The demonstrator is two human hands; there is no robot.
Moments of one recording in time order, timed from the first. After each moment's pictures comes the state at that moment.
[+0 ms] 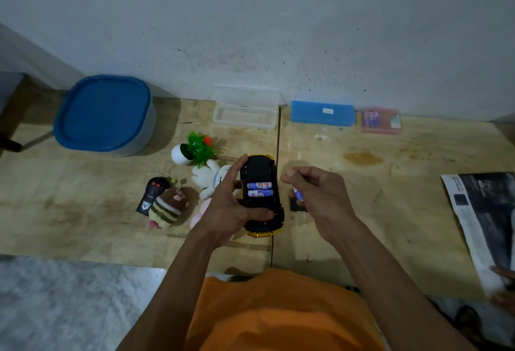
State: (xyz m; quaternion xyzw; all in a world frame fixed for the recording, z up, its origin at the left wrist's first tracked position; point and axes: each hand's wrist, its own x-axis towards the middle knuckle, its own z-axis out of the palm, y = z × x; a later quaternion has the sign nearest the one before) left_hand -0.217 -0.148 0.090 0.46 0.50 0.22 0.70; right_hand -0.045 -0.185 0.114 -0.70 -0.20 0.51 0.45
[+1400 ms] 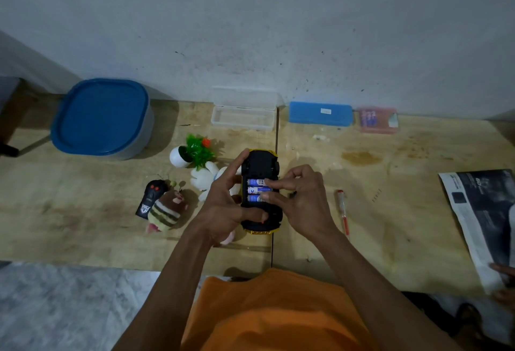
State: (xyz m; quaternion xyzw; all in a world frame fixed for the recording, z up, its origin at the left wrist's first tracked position) left_hand -0.225 -0.137 0.081 0.48 0.46 0.23 0.71; right_hand -0.054 -0.186 0.069 -0.74 -0.49 0.33 0.33
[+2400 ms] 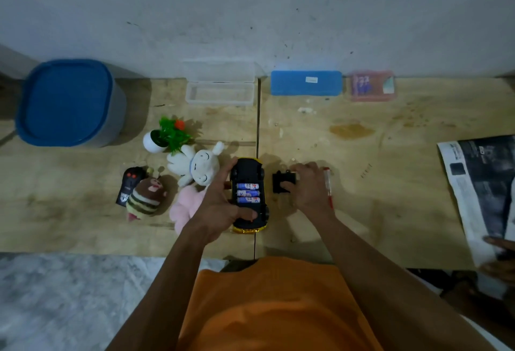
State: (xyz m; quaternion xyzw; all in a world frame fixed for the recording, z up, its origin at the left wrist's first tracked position) left_hand -0.188 -0.158 0.029 0.44 0.55 0.15 0.69; right_hand 0.018 -0.193 -0.050 -0.83 -0.44 0.32 0.13
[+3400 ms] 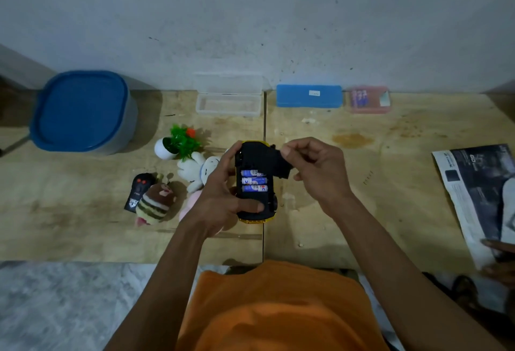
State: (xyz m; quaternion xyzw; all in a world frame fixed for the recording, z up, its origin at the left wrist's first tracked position) left_hand -0.200 -0.143 0.084 0.48 0.47 0.21 0.71; right_hand -0.005 -0.181 0.088 -0.66 -0.32 0.44 0.52
